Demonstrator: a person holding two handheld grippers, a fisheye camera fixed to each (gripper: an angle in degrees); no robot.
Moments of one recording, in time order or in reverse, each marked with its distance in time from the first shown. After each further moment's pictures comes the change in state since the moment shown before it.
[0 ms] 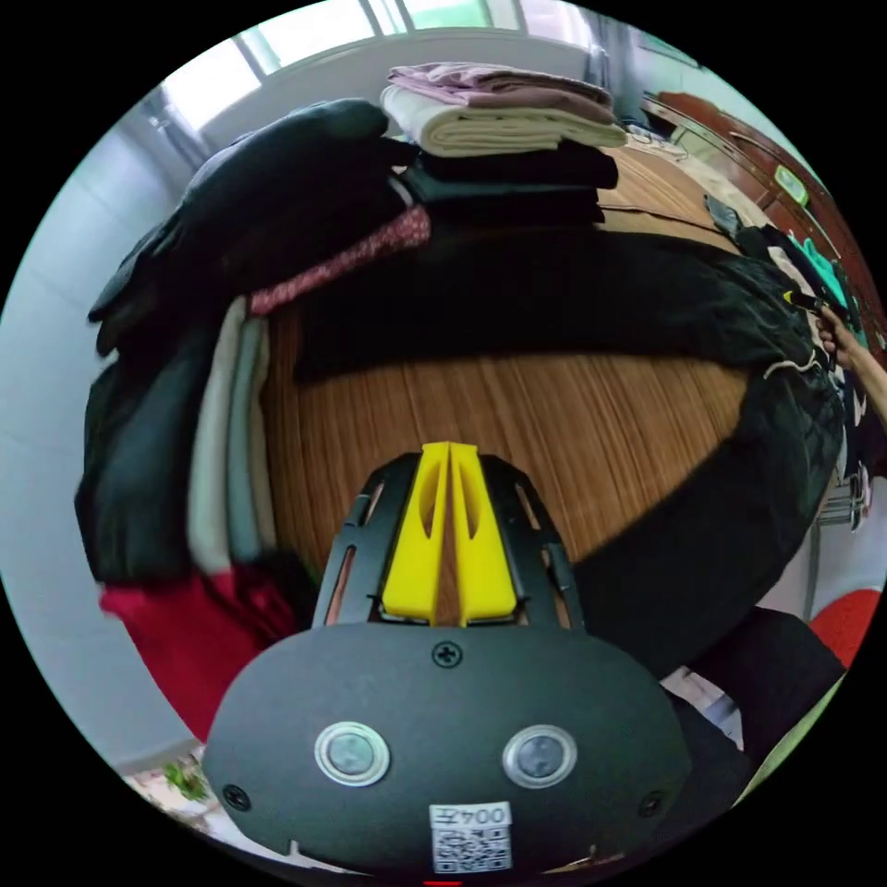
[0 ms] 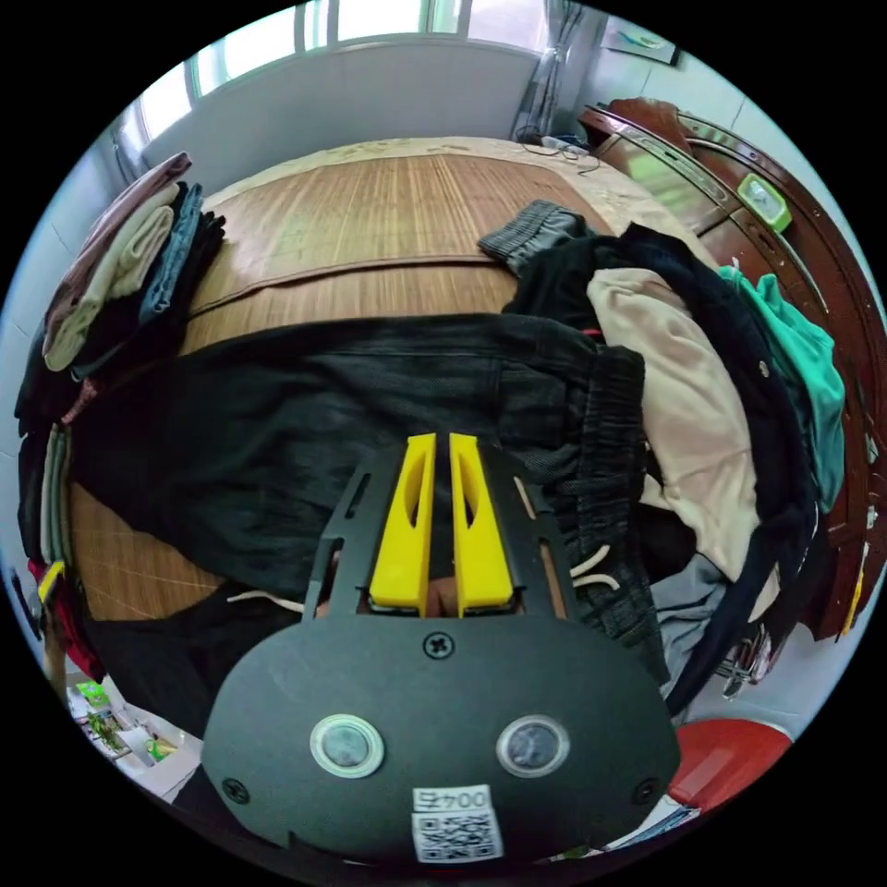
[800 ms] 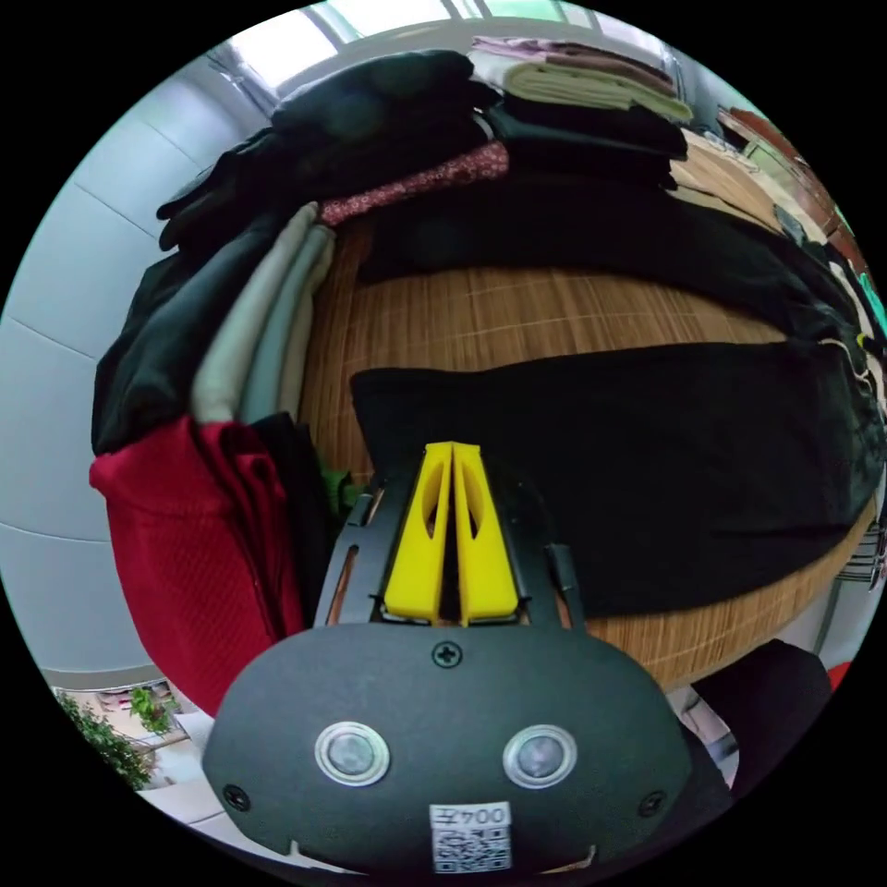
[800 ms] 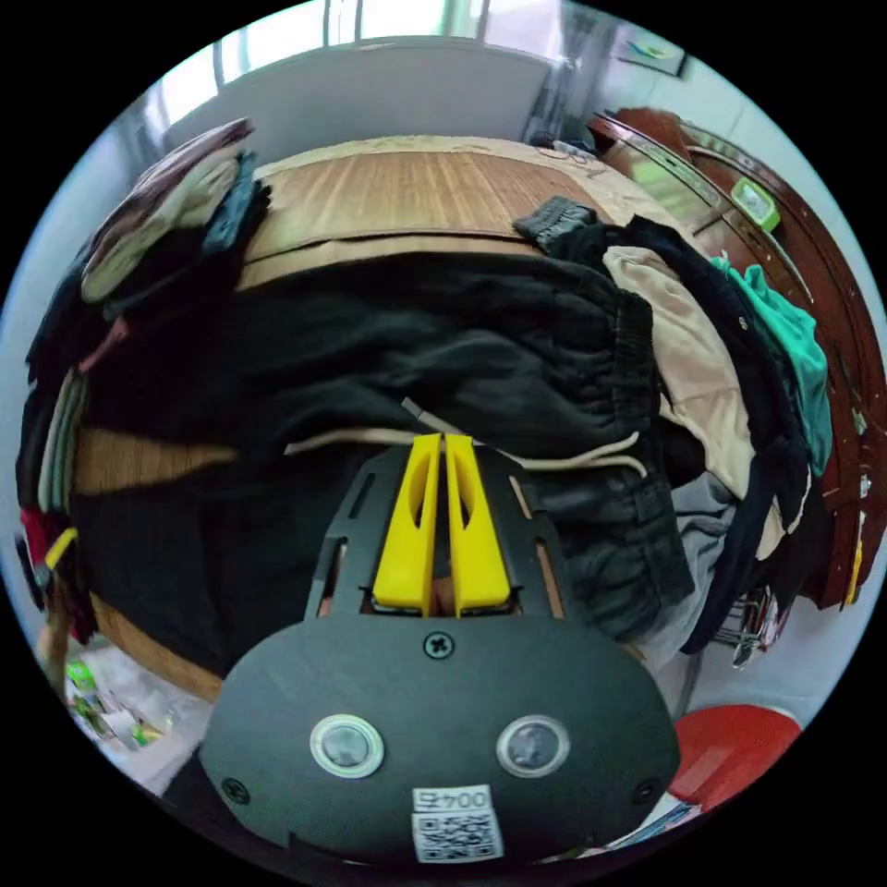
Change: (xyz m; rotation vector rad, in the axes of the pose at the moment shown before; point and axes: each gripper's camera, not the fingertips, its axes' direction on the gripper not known) left arm 0.043 0.001 0.174 -0.023 -0.119 -0.108; right arm -0.075 0.131 -0.031 0.014 0.024 -0.097
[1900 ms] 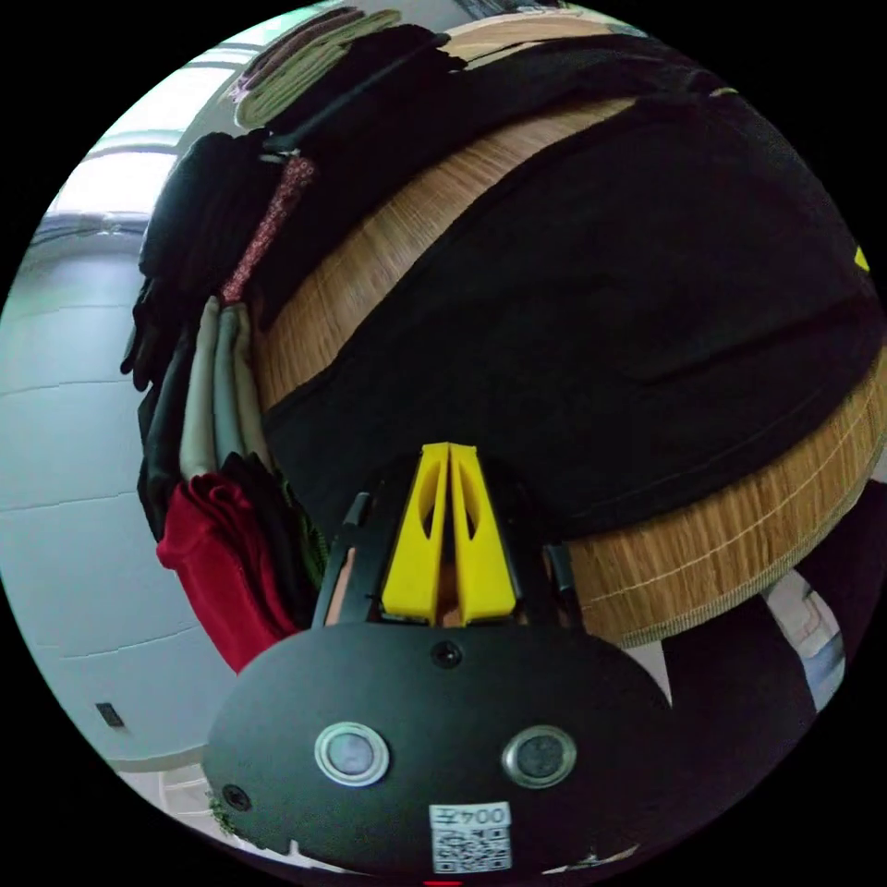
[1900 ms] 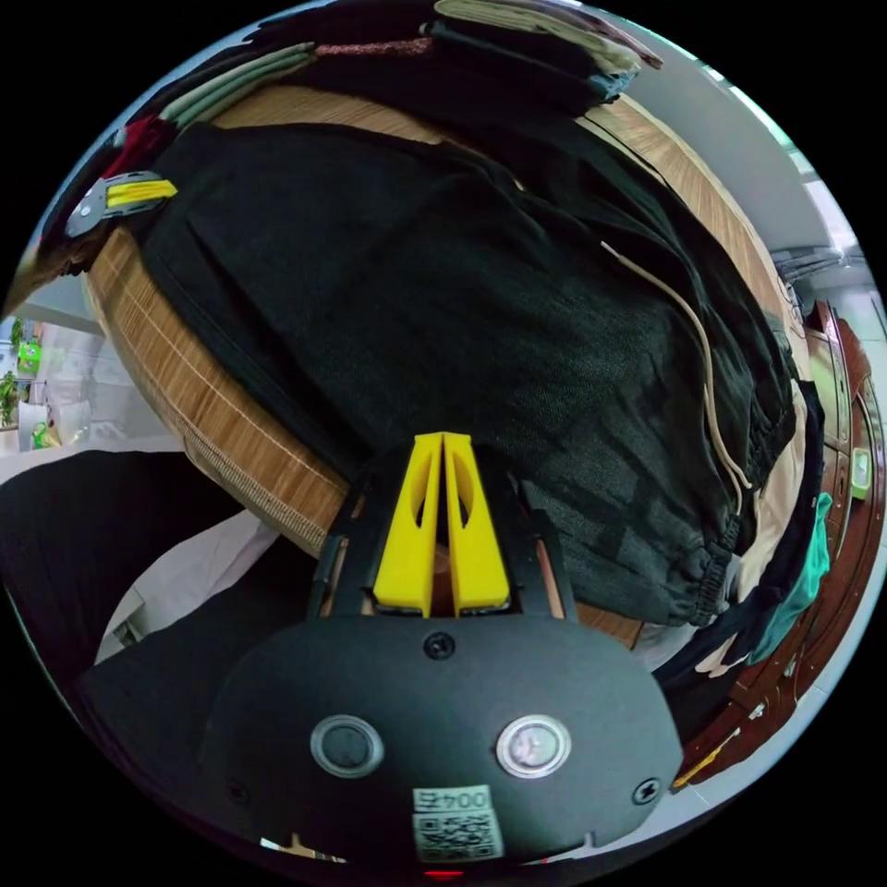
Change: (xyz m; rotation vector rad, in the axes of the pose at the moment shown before) left arm 0.230 0.006 0.048 -0.111 -0.240 0.421; right arm -0.154 0.157 0.044 -0.245 -0.013 -0.672
